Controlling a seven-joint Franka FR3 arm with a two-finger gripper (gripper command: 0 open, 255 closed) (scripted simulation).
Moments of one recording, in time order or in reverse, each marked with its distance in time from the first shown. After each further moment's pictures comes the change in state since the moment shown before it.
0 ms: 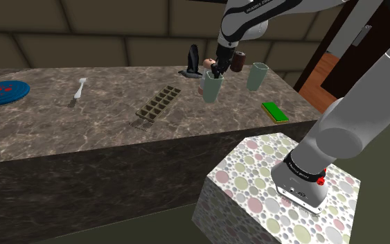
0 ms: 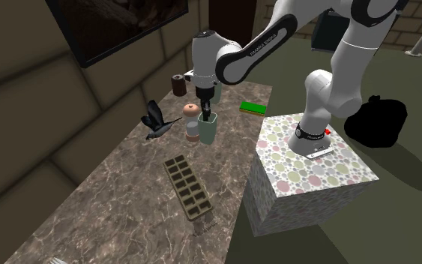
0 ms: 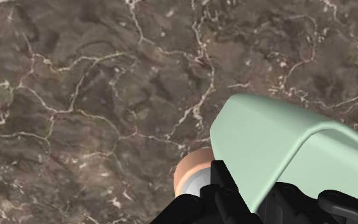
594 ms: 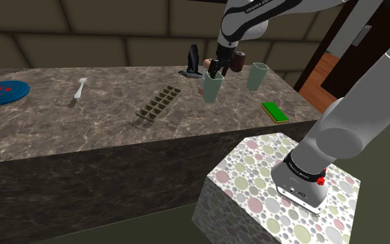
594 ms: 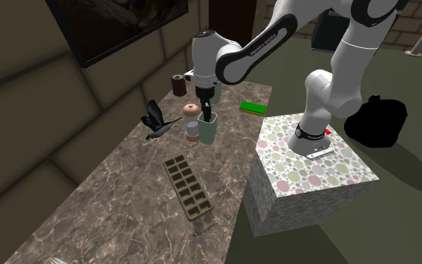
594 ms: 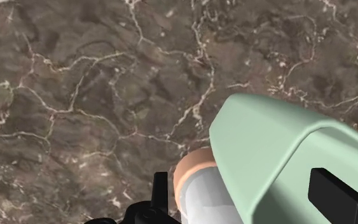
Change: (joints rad) arm 0.000 -0.001 0.000 0.001 0.000 -0.002 0.001
